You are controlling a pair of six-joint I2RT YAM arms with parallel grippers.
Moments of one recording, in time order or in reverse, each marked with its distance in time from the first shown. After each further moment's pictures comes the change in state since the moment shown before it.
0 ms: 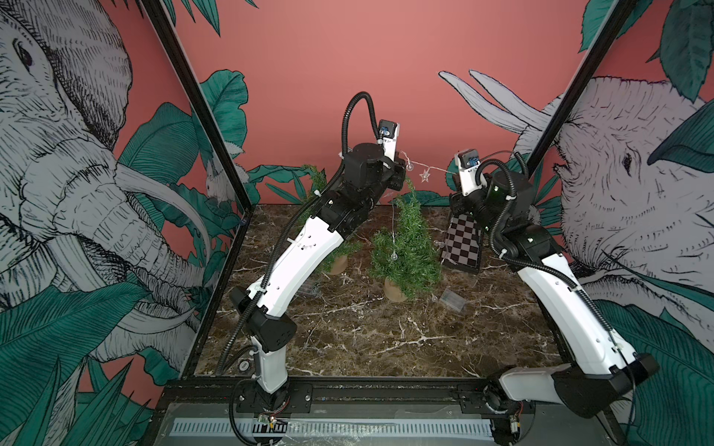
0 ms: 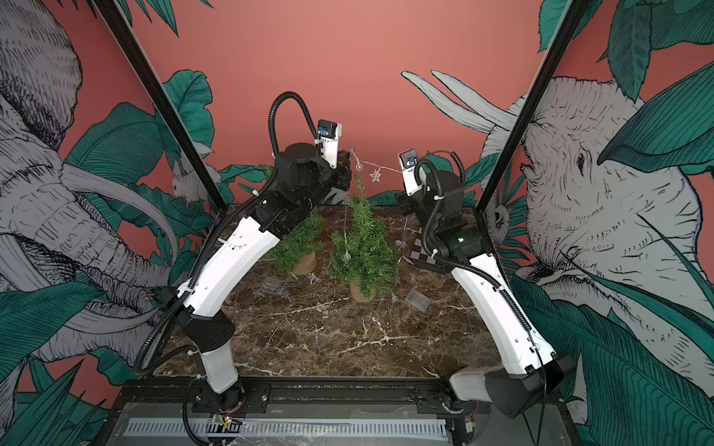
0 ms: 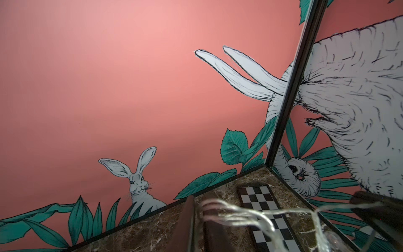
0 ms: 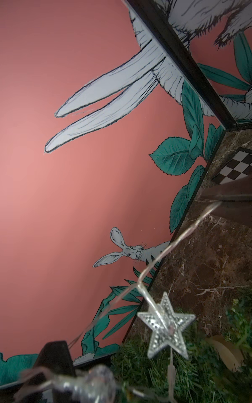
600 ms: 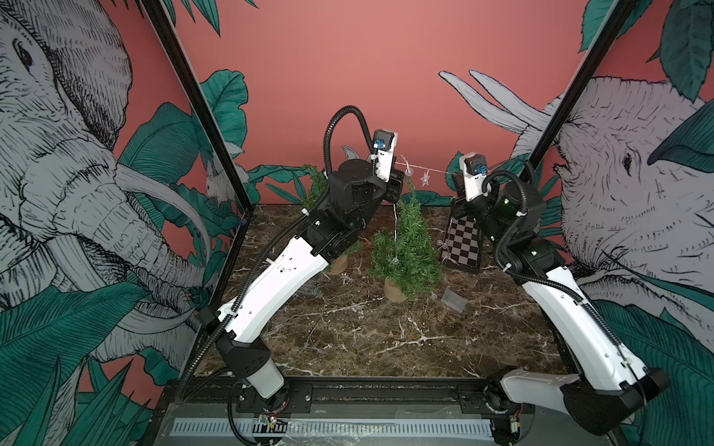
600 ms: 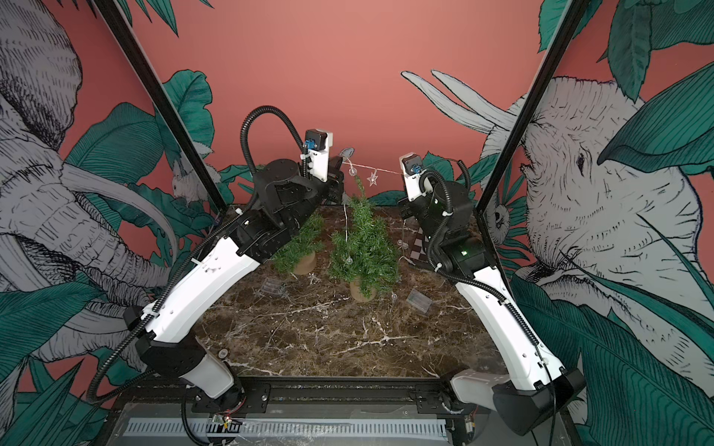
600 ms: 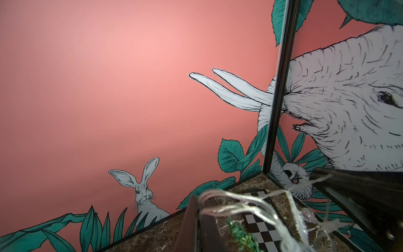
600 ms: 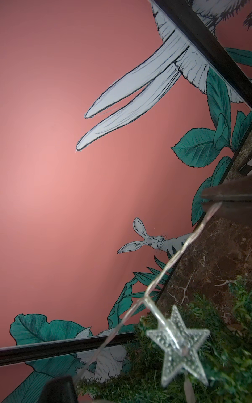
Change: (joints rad) left arm -0.083 -0.203 -0.252 0.148 -0.103 0.090; right arm 0.014 -0.088 -0.125 0.162 -0.095 0.001
